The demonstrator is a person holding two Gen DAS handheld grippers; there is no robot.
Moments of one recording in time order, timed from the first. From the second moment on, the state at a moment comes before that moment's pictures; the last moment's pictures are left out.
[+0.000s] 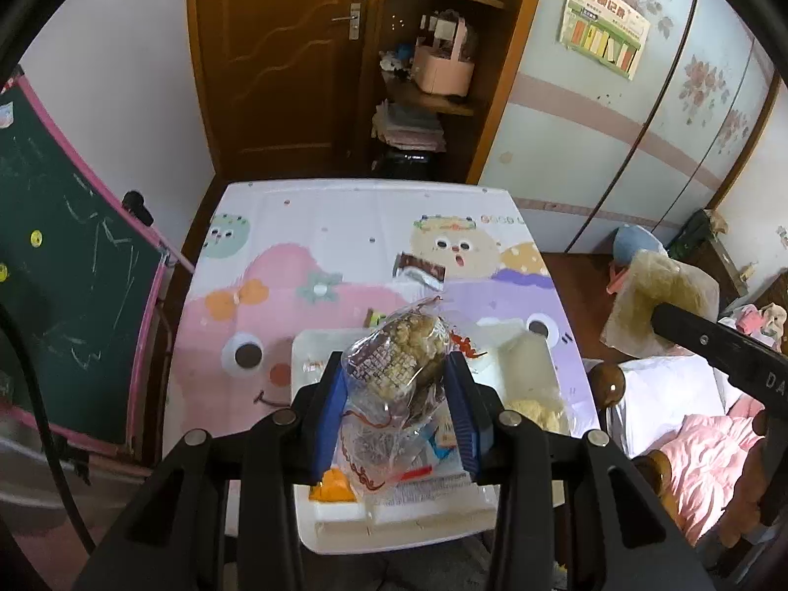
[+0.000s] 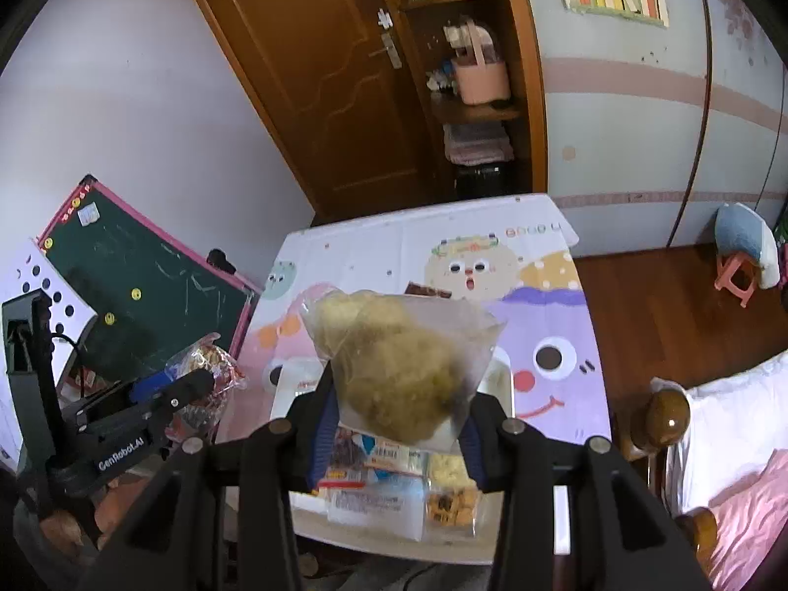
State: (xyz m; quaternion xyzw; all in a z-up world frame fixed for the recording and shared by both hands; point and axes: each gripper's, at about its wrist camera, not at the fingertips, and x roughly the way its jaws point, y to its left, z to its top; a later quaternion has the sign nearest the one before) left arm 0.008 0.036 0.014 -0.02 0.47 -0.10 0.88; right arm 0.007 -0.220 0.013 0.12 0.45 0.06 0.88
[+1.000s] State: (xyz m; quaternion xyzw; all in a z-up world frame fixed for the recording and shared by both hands) left arm -0.022 0.018 -0.005 0.02 0.47 -0.08 0.88; right arm -0.011 -0.197 -0.002 0.04 0.47 0.02 0.88
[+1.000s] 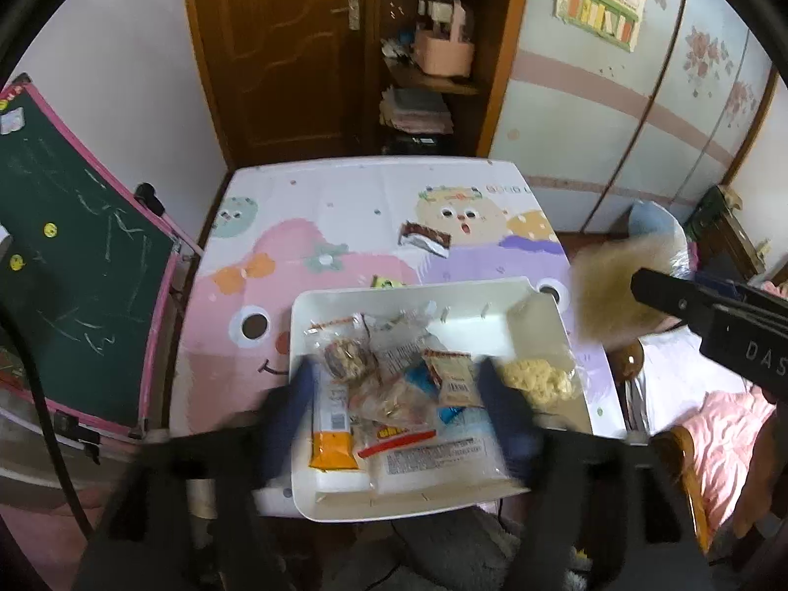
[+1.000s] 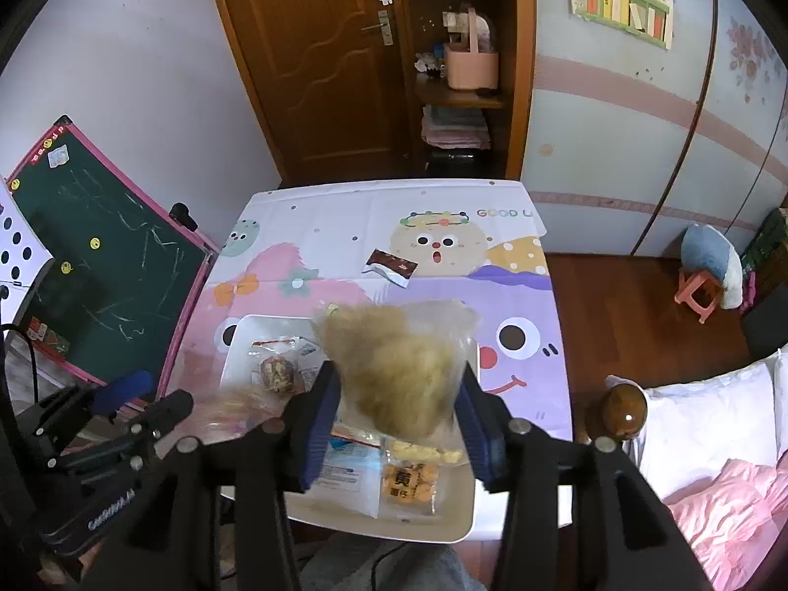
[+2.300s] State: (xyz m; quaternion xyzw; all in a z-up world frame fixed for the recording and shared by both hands) left arm 0.021 0.019 -0.012 0.04 0.48 -0.08 0.87; right arm 0.011 -0.189 -0.008 0.02 0.46 0.01 0.89
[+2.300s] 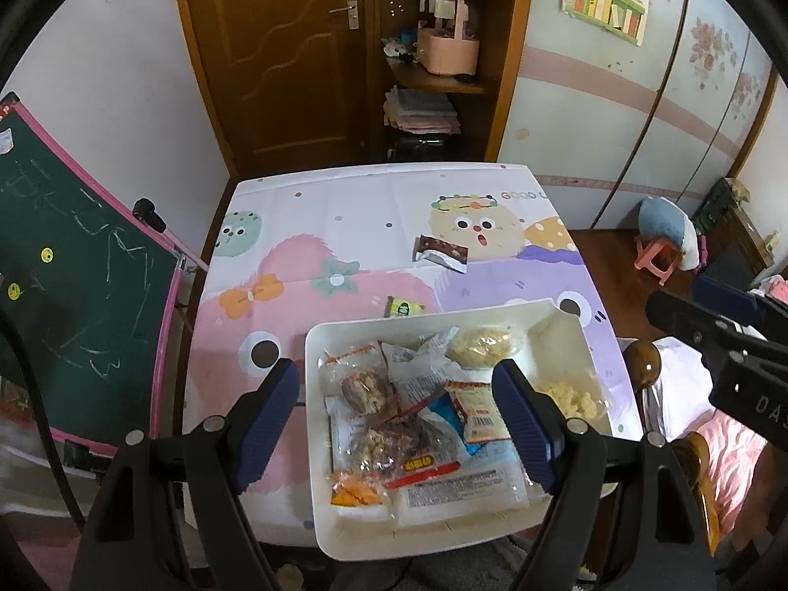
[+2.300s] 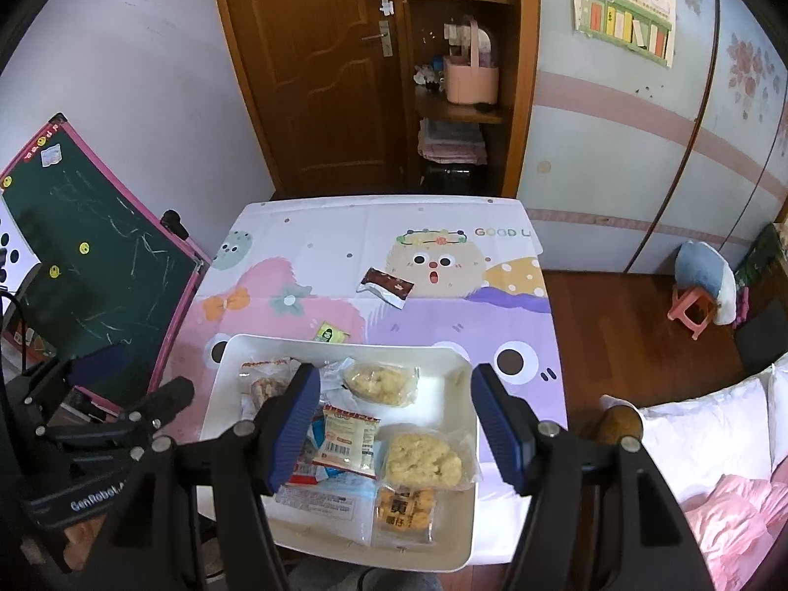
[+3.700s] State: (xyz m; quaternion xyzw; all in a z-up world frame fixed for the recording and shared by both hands) left arm 0.270 -0.009 -0.227 0.02 0.68 -0.16 0.71; right arm 0.310 -0.178 -0.229 -0.07 0.63 0.14 0.76
